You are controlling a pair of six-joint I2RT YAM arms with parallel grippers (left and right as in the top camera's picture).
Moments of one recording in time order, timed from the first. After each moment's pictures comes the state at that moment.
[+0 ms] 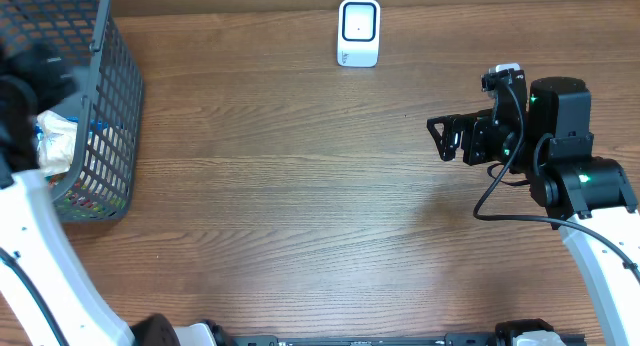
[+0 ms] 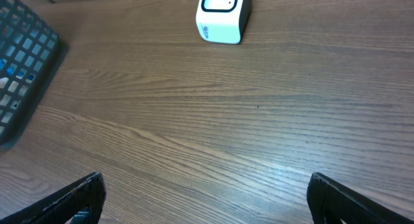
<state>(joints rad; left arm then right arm) 0.49 1.53 2.03 -1.18 -0.20 -0.17 0.11 1.22 1.12 -0.65 -0.37 0.10</state>
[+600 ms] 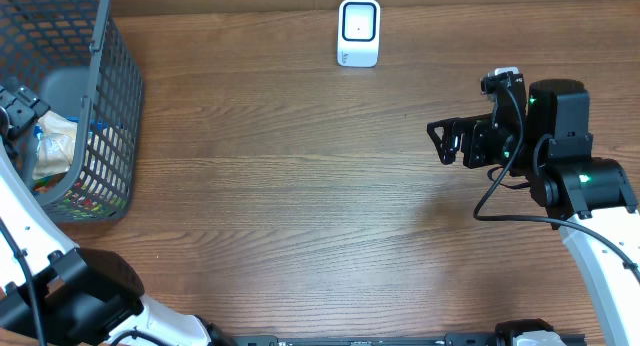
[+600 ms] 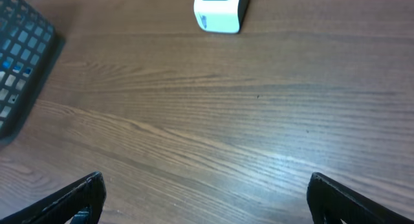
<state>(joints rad) 0.66 1.84 2.04 -1.23 -0.14 -0.26 0.11 1.22 1.12 -0.68 -0.37 0.10</state>
